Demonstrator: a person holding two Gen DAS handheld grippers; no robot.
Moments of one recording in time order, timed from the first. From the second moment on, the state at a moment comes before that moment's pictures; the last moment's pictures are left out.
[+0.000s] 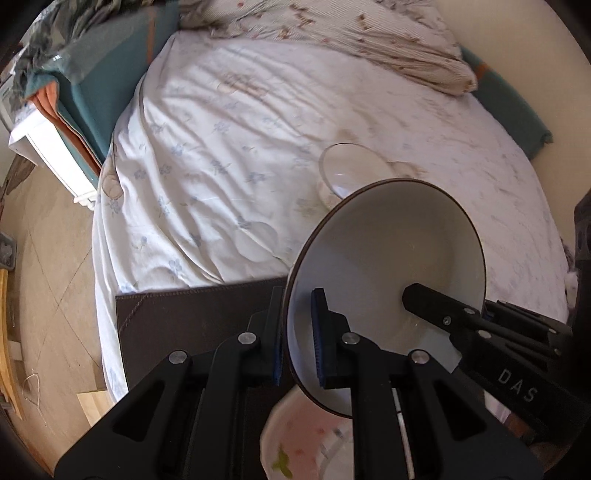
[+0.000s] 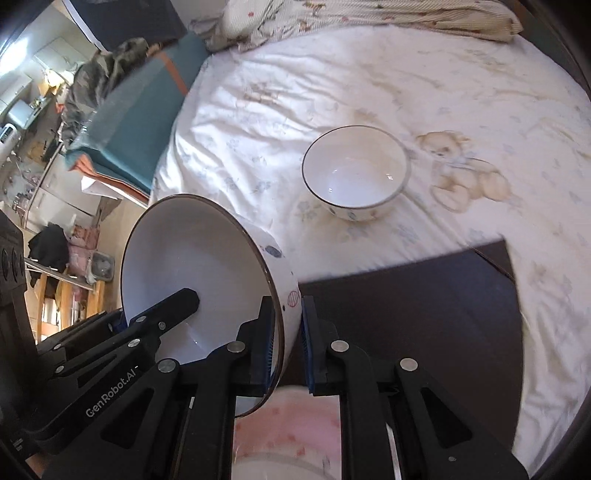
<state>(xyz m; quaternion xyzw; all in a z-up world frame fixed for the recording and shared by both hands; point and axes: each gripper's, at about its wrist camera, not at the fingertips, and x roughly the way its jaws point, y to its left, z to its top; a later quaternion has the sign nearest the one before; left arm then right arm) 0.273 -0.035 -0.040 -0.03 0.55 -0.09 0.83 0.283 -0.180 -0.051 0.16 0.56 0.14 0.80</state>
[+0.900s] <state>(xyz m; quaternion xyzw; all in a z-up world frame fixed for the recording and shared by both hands) 0.146 -0.060 -0.063 0.00 0.57 -0.10 0.82 0.146 -0.199 -0.061 0.14 0.57 0.14 0.80</state>
